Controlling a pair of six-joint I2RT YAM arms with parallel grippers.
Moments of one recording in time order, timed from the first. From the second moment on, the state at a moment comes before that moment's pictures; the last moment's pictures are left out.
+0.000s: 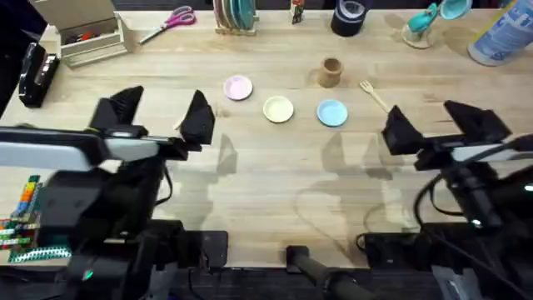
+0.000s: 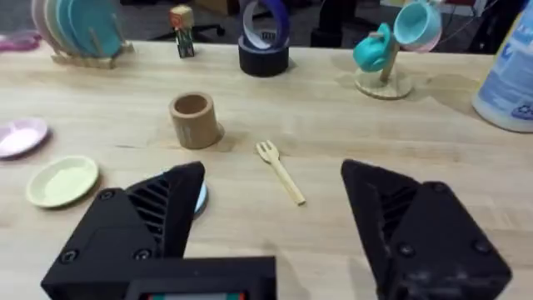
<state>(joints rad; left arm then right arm) -0.01 0.00 0.15 -0.18 0.04 0.02 -0.01 0.00 0.15 -0.31 -0.06 -0.01</state>
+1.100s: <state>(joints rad) -0.01 0.62 1.21 -1.05 0.03 0.12 -0.01 0.64 1.12 -1.13 -0.06 -0.21</state>
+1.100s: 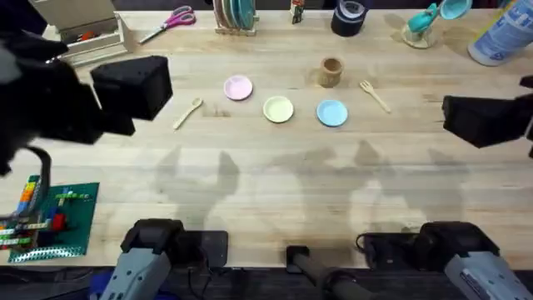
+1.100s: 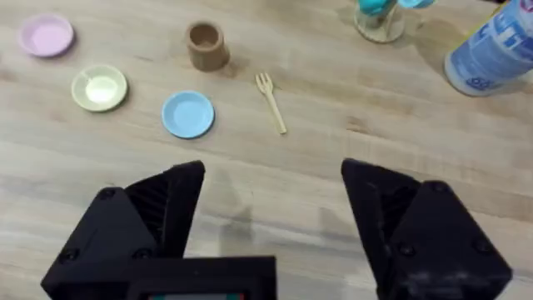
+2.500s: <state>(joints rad) -0.01 1.36 1.36 -1.26 0.03 0.31 -0.01 0.71 1.13 -1.14 -0.06 -0.23</state>
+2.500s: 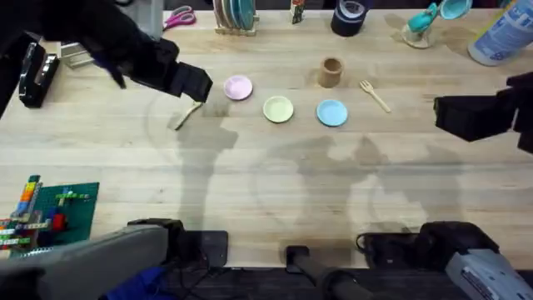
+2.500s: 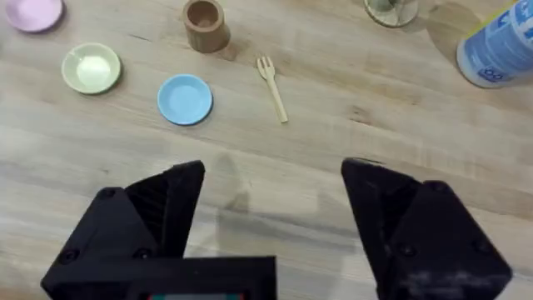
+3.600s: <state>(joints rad) 0.14 1.60 1.08 -0.81 0.03 0.45 -0.01 0.71 1.13 -1.14 -0.06 -0.23</state>
